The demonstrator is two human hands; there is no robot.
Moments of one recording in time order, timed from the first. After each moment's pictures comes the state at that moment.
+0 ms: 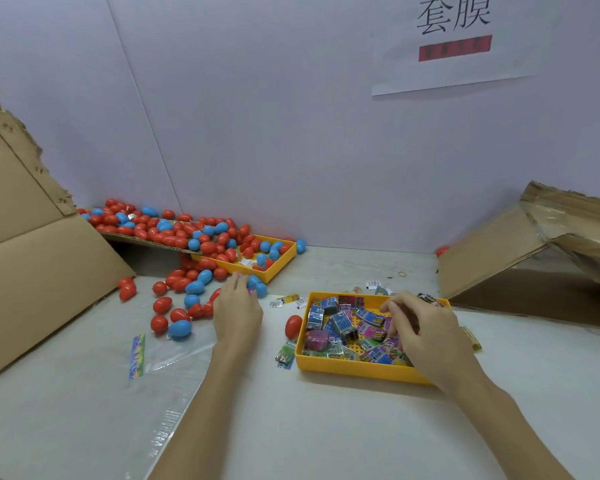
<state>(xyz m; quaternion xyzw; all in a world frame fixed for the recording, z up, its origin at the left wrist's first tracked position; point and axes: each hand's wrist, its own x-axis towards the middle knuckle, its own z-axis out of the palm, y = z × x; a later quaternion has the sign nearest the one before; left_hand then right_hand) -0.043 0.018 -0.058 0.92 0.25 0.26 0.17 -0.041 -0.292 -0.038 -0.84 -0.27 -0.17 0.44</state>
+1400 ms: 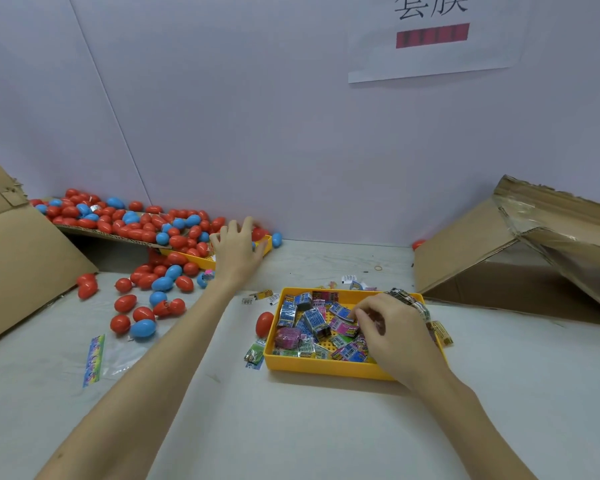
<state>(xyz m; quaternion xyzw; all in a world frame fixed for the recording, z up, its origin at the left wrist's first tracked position) 0.050 0.016 -0.021 0.94 0.11 0.32 0.09 -0.028 -0.290 -0.053 -0.87 -0.28 -0.16 0.38</state>
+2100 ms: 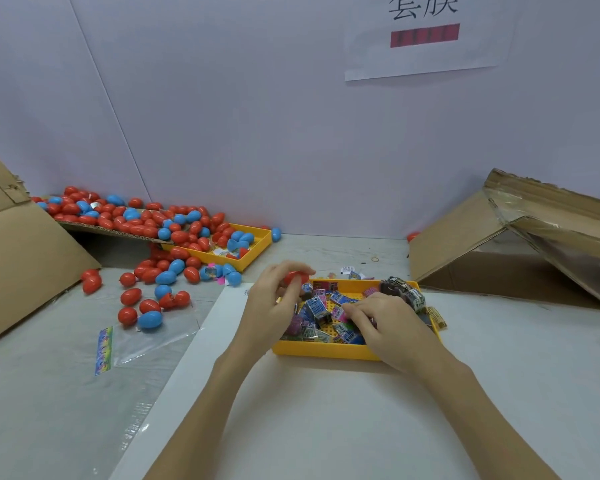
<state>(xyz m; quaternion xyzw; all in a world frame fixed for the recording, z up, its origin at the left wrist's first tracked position) -0.084 -0.078 -0.026 0.84 -0.07 0.25 0.48 -0.038 -0.292 -0.044 -0.91 -0.33 -0.08 0.26</state>
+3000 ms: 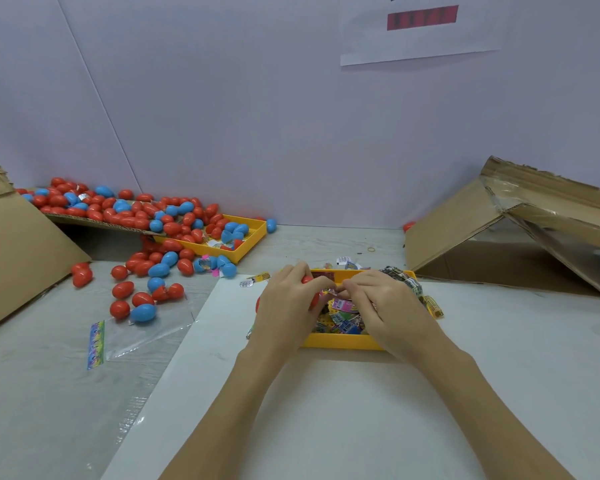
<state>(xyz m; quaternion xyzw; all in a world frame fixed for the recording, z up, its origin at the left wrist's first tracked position) -0.083 -0.108 -0.035 0.93 -0.11 0.32 0.13 -0.045 -0.290 -0.038 -0.84 -0.38 -0.21 0.33</state>
